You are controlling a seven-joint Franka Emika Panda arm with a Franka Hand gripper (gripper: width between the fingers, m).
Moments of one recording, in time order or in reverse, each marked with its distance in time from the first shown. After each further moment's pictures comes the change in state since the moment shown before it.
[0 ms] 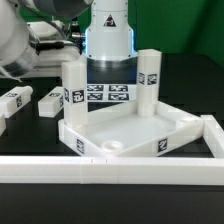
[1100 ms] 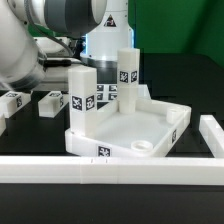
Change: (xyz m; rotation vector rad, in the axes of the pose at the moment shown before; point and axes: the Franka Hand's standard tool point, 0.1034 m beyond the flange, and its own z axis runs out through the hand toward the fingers) arm 0.021 -0.006 0.006 -0.032 0.012 0.010
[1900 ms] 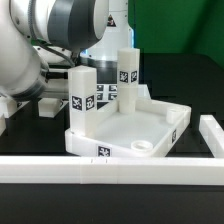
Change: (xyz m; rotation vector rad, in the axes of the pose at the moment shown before) arm 0.009 0.002 0.012 -0.009 -0.026 0.045
